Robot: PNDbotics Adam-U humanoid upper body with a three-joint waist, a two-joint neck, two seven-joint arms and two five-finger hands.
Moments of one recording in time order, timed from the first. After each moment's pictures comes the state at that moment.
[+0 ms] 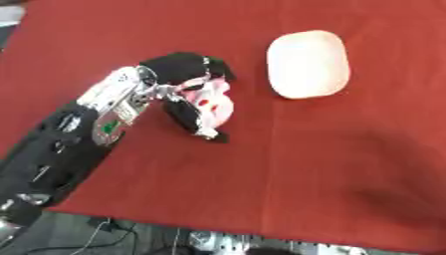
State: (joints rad) left arm -0.50 0.62 -0.29 -1.59 -0.85 -0.19 -0.33; right arm -0.09 -0.25 0.09 -1.99 0.37 -0.72 -0.03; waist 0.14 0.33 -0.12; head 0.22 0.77
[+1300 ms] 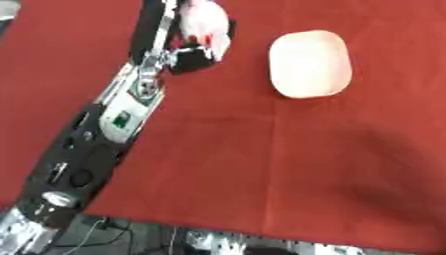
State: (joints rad) left arm -0.64 0.46 -0.17 -1.63 -0.57 -0.24 0.47; right arm -0.08 -0.24 0.10 -1.99 0.37 -0.71 -0.02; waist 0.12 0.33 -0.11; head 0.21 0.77
